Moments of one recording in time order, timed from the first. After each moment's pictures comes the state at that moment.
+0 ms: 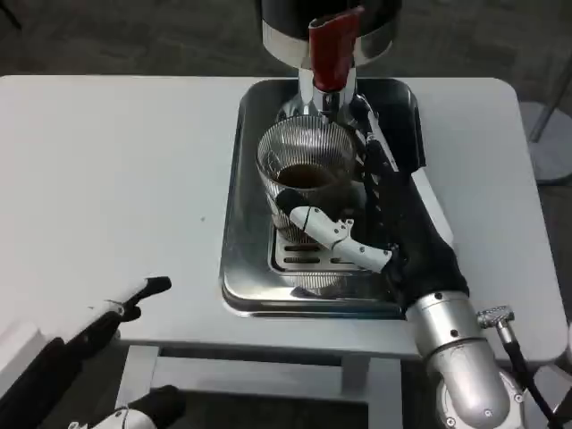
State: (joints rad) left arm 0.47 0.50 0.42 -0.59 0.15 -0.30 -0.40; right arm -0.43 -0.01 0.15 0.05 -0.21 -0.06 -0.06
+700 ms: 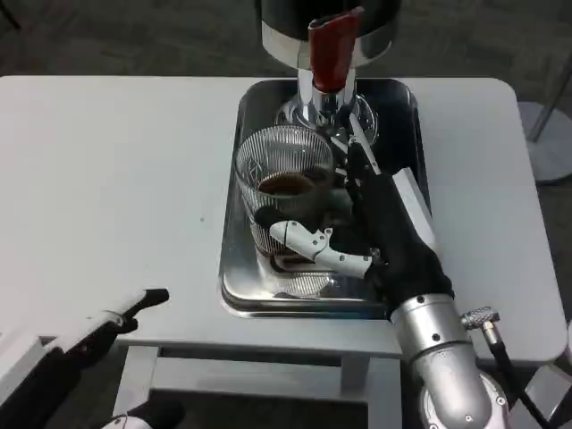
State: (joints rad) left arm 0.50 0.50 0.42 -0.61 0.16 -0.27 -0.41; right arm -0.44 0.01 0.19 0.05 -0.31 -0.05 -0.11
